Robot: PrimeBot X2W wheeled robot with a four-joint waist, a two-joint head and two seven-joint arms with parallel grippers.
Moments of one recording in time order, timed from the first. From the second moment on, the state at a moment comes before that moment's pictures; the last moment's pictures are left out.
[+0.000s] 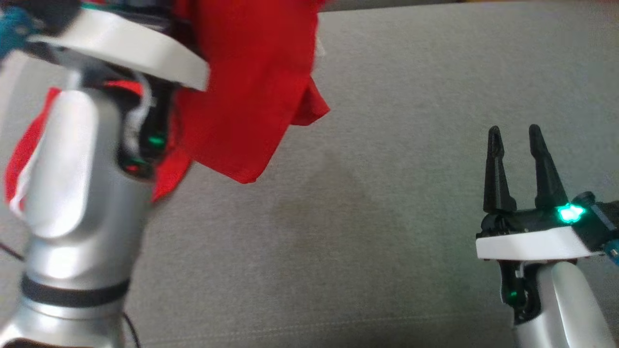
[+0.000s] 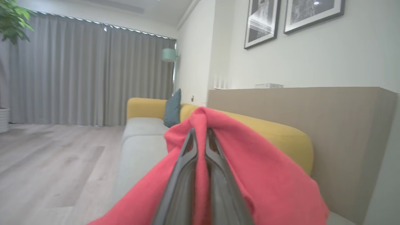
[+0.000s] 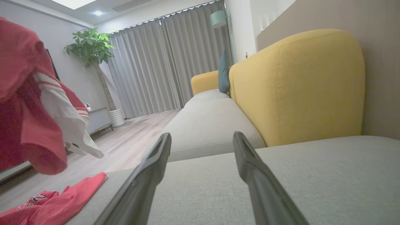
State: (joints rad) left arm -0.76 0.18 -0.30 0.06 -0.43 0.07 0.01; right arm -0.13 -0.04 0.04 0.08 0.26 0.13 -0.25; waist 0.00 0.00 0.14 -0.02
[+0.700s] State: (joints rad) left arm -0.79 0.05 -0.44 0.55 -0.45 0.12 -0.16; right arm -0.20 -0.04 0.05 0.02 0.30 0.13 -0.25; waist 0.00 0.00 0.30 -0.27
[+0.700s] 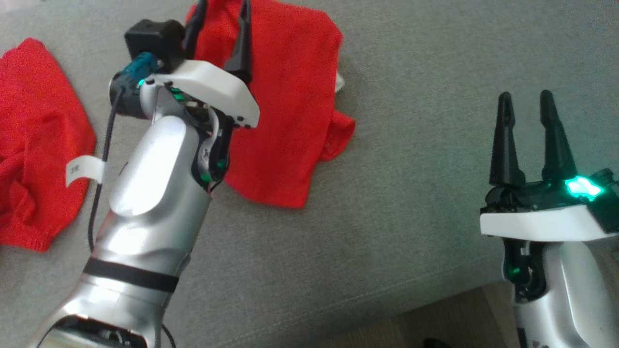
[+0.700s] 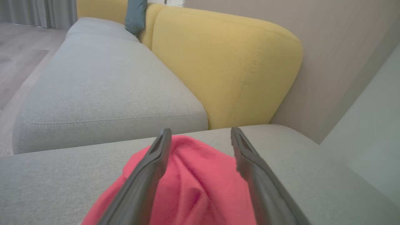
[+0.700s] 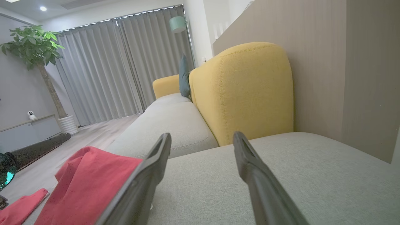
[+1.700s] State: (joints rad) left arm -0.14 0.09 -0.33 0.14 -0.33 0.05 -0.26; right arm -0.06 -0.04 0.04 0.10 0.16 0.13 -0.26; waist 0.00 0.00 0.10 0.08
